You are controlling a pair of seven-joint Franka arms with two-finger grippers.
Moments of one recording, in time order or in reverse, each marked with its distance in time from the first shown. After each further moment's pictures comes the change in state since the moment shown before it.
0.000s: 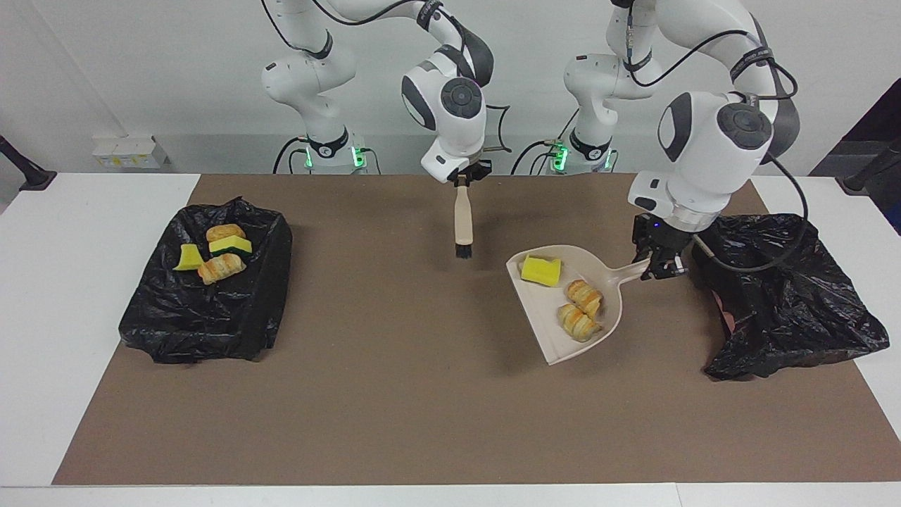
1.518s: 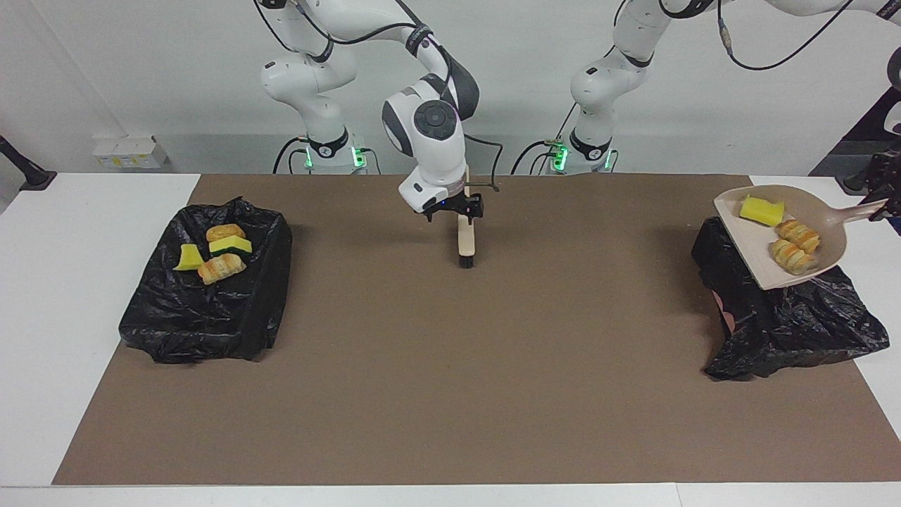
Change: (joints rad) left arm 0.639 0.046 0.006 0.203 0.168 -0.025 0.834; right arm -0.193 0.037 -0.024 0.093 -0.182 0.112 0.010
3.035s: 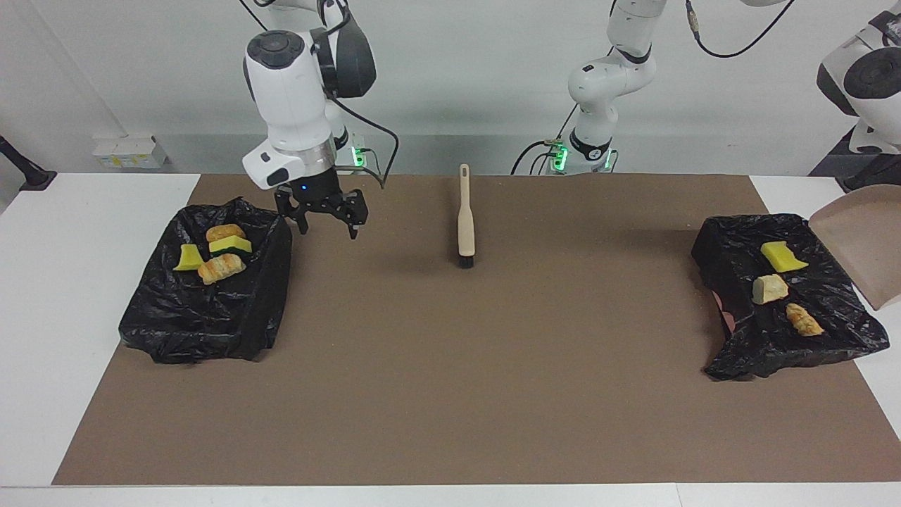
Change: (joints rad) left arm -0.164 -0.187 -0.033 -0.240 0.858 0.185 -0.572; right arm -0.322 -0.171 -0.010 0.118 -0.124 -0.125 -0.323
